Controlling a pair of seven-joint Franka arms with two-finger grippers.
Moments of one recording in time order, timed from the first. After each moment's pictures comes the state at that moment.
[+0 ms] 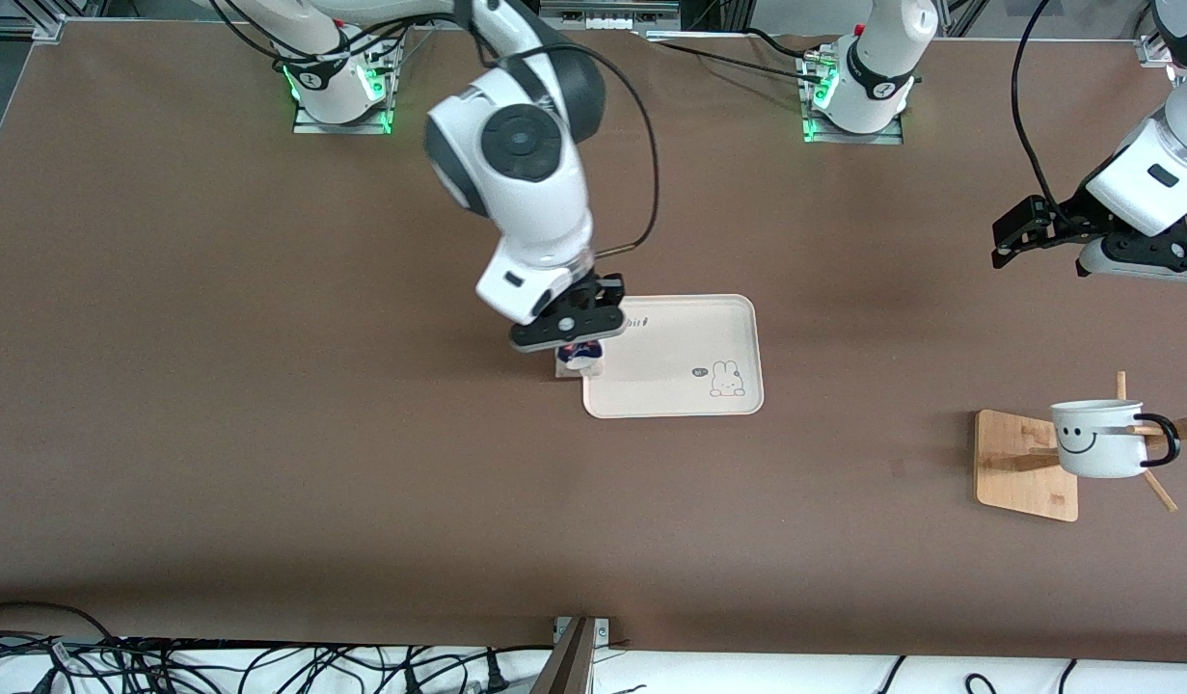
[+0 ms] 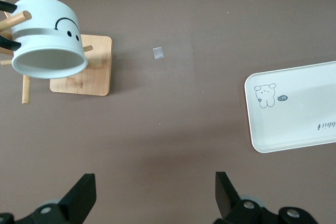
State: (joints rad) left arm -0.06 -0.05 0.02 -1.76 0.00 1.77 0.06; right arm 0.71 0.66 -0.09 -1.08 0.09 1.86 0.44
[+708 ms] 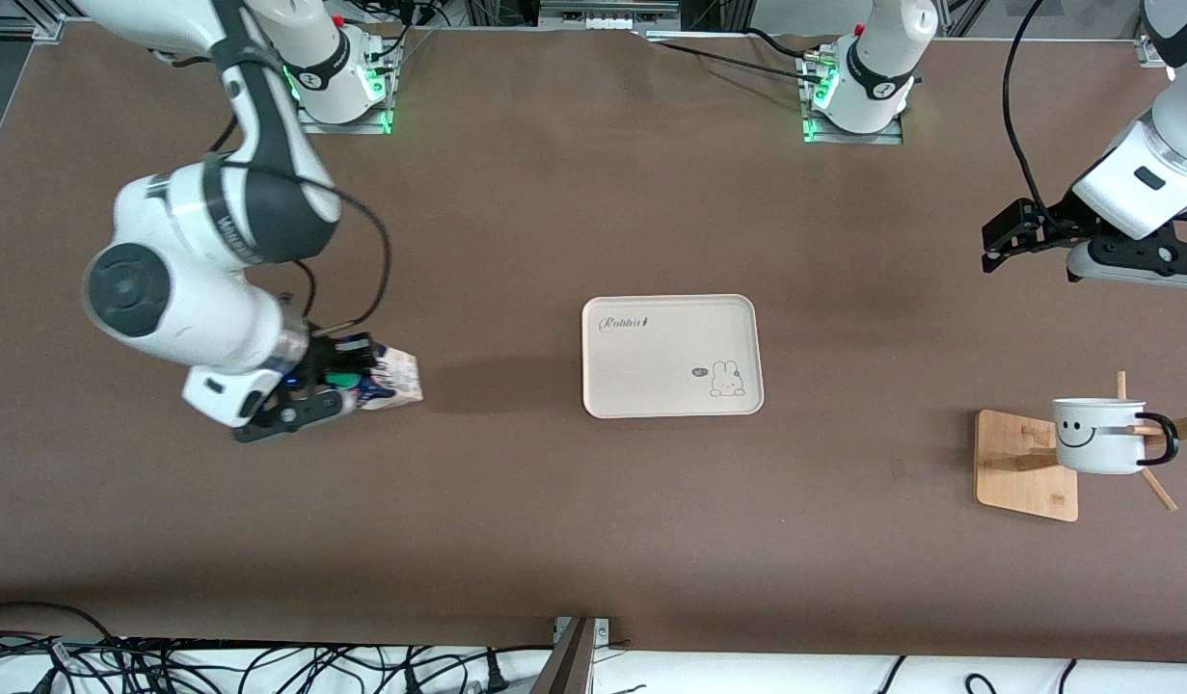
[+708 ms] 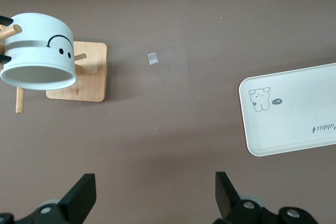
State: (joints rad) left arm -0.06 -0.02 0.00 -1.73 0.00 1.77 0.05; right arm 0.31 0.49 -0.12 -1.40 0.15 1.80 -0.12
